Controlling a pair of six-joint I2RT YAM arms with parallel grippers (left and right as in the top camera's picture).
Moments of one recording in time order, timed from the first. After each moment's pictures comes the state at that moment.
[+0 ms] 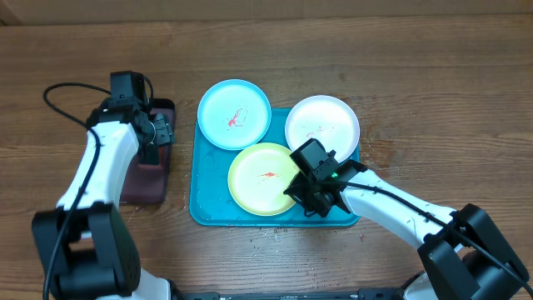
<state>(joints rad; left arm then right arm) 0.10 1.73 1.20 -0.72 -0.13 -0.19 0.67 1.64 0.88 -0.53 -0.16 1.31</state>
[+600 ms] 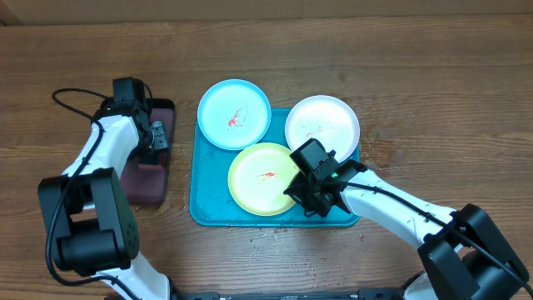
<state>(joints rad) 0.14 1.87 1.20 -0.66 -0.16 -0.15 0.67 1.64 0.88 -0.53 -0.16 1.31</state>
